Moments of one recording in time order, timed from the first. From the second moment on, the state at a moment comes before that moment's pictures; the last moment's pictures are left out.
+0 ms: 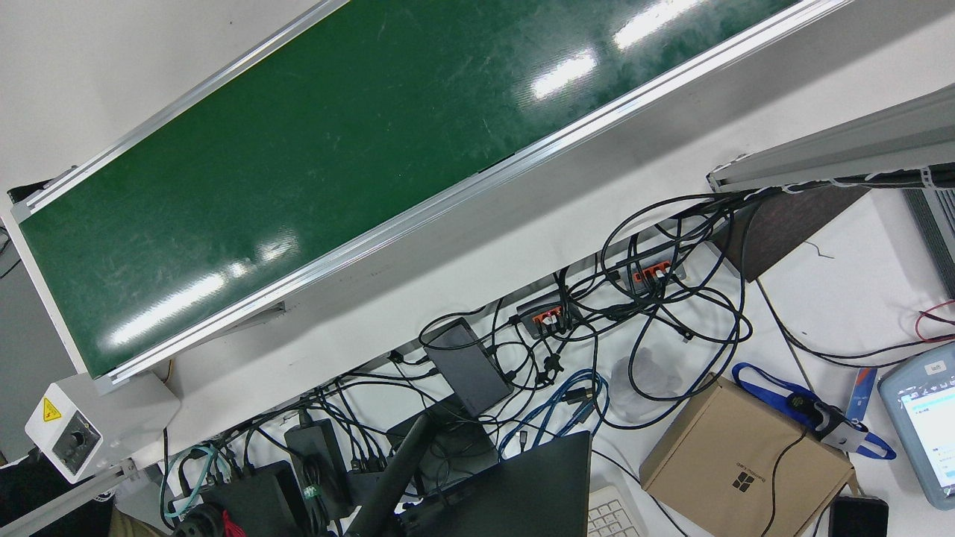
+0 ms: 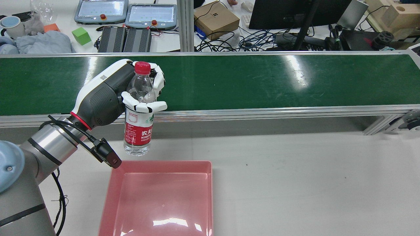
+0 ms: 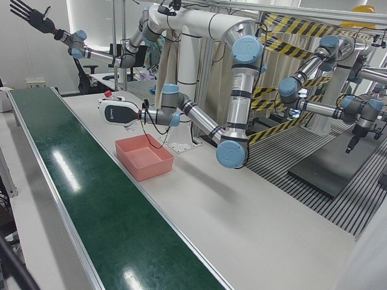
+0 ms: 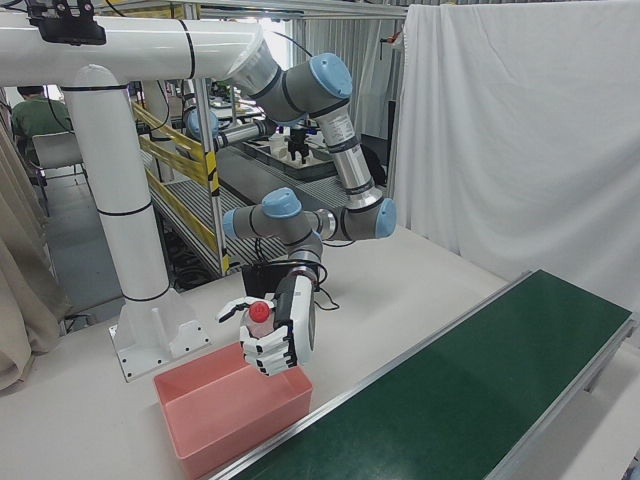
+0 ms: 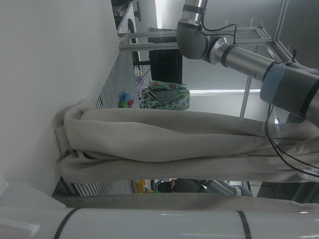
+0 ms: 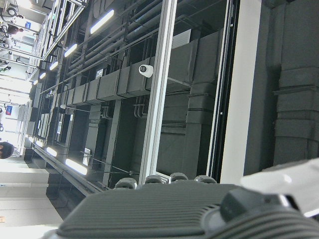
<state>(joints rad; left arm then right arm) -0.57 -2.12 -2.15 0.61 1.12 0.46 1.95 -1.50 1.49 -2.61 -1.55 -0.04</state>
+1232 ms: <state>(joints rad) -0.43 -1.90 -2.45 0.65 1.01 0.51 1.95 -1.50 1.49 -2.61 -1.55 -0.04</state>
